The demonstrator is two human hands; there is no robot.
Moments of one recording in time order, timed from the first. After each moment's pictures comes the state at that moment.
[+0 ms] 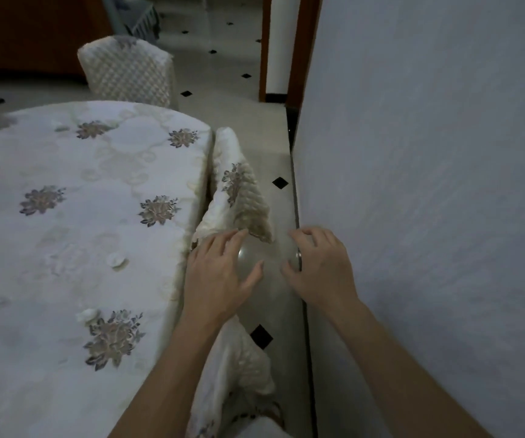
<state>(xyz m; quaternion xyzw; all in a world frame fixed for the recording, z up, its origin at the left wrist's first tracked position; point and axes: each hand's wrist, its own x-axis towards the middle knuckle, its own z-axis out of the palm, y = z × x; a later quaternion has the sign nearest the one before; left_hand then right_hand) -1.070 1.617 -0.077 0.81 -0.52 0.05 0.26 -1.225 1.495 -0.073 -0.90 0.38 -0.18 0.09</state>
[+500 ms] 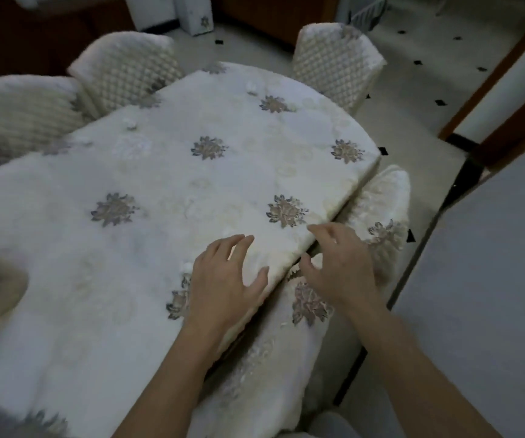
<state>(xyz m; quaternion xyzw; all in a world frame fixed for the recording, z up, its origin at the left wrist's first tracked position) -0.960 1.688 -0.095 0.94 -0.21 0.09 0.26 -1.001 1.476 -0.078 -0.97 0.05 -0.17 0.14</state>
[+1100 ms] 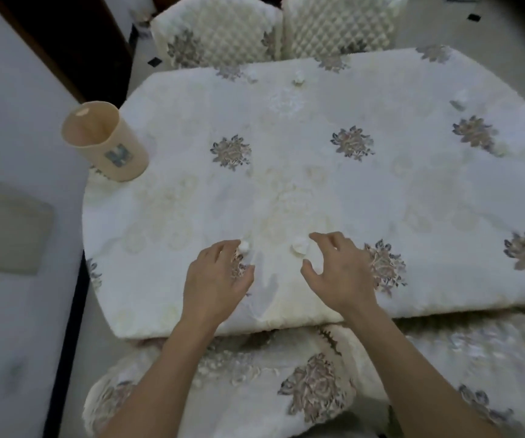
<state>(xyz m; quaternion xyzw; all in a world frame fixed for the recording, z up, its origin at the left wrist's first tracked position) -0.949 1.701 -0.147 0.95 0.21 0.06 0.21 -0.826 1.497 -0.151 -0.94 -0.28 0.03 0.21</state>
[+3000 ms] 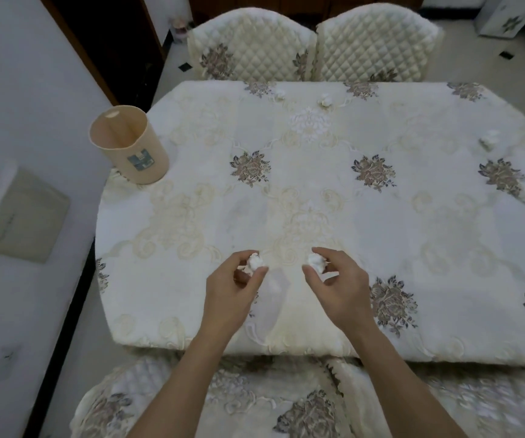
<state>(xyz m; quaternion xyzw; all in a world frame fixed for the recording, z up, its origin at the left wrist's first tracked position) -0.926 1.687 -0.130 0.76 0.33 0.16 0.53 -0.809 1.525 -0.148 -0.84 -0.19 0.10 0.50</state>
